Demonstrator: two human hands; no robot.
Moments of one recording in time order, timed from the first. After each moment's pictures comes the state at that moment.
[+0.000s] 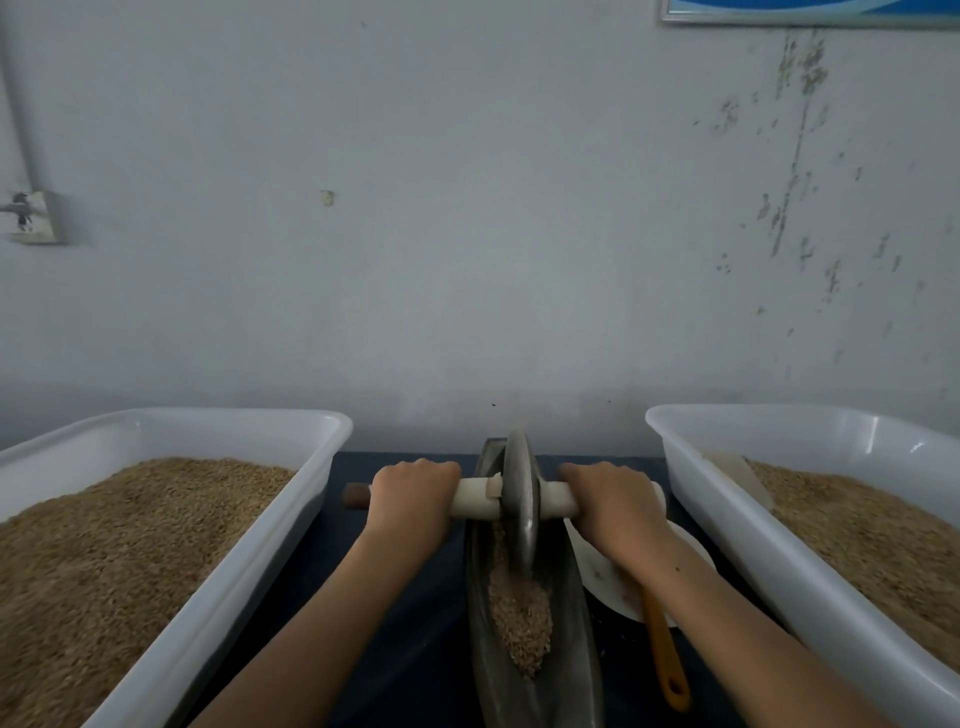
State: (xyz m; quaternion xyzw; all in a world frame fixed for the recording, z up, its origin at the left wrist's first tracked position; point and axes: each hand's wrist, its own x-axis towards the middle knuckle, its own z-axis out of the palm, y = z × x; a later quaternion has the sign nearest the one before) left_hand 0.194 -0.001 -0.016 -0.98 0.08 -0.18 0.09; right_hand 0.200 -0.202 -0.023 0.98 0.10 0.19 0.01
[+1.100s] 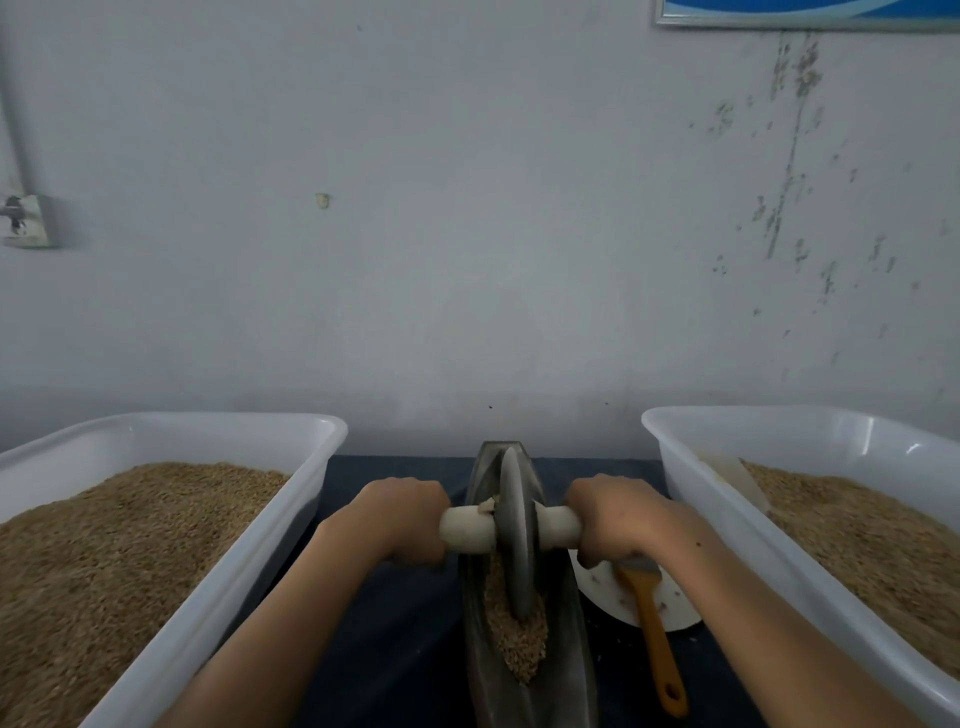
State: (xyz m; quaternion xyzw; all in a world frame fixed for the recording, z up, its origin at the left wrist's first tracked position) left_hand 0.200 0.016 -0.007 -0.99 0.15 0.02 0.04; right_hand 0.195 -0.206 0.000 0.99 0.14 -0.03 0.05
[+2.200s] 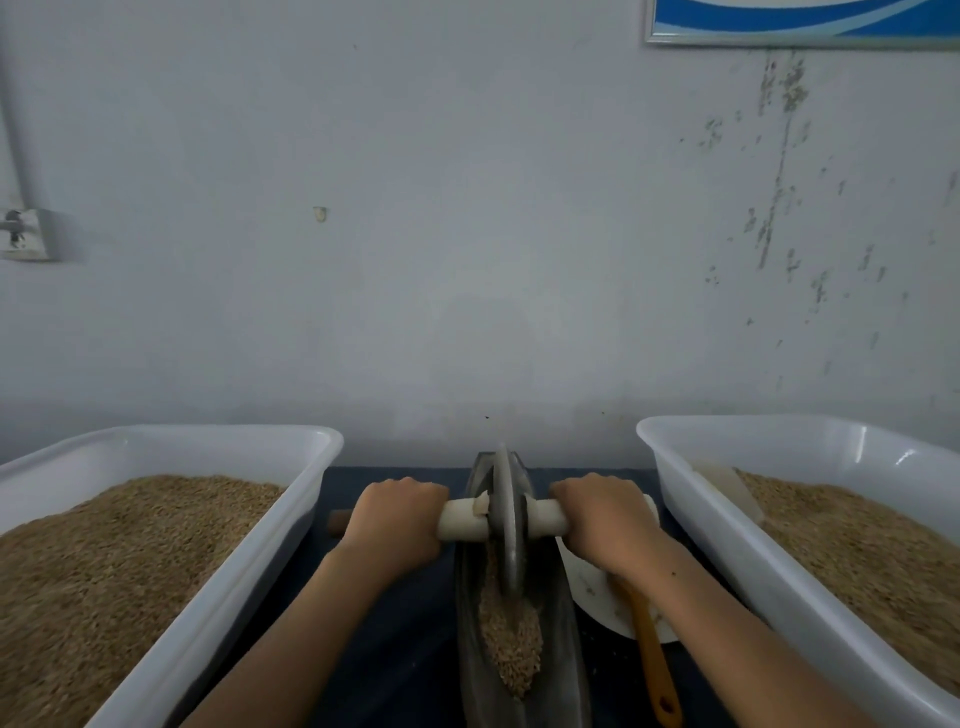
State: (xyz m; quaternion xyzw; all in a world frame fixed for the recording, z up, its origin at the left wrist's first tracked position) left_hand 0.204 0.014 -0.022 -0.97 0.14 -0.18 0.07; right_hand 0.201 -0.203 -0.013 0.98 0.12 0.13 0.04
